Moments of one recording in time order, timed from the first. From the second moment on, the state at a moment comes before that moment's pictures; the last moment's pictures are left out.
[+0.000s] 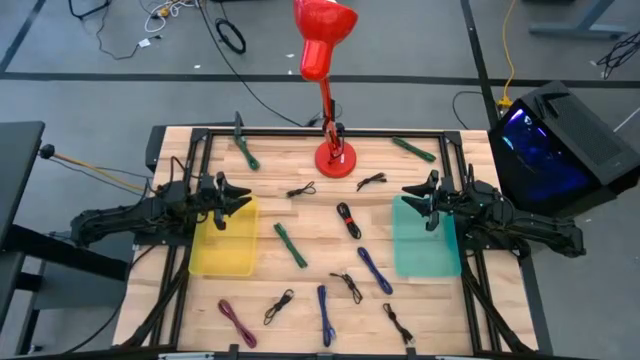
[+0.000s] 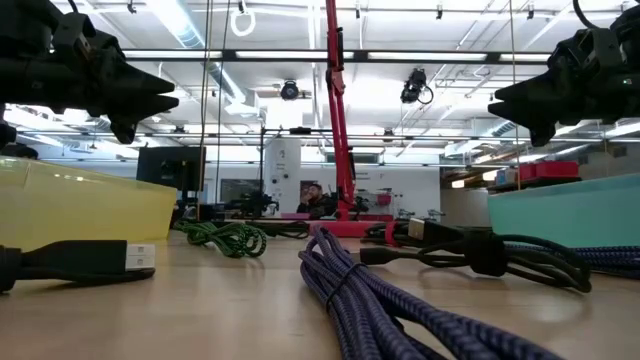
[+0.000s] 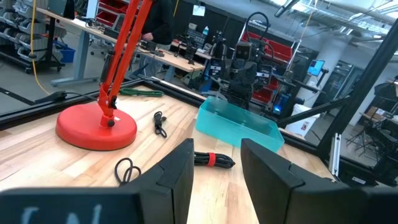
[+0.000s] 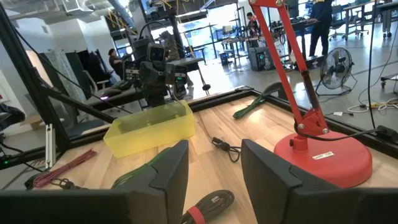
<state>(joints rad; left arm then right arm) 0.18 0.01 0.01 0.05 -0.03 -0.36 -0.26 0.01 0.02 0.02 -0.07 0.23</state>
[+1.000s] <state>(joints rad) 0.18 0.07 0.20 0.06 -0.12 -0.25 -0.26 0.02 0.02 0.57 0.13 0.34</state>
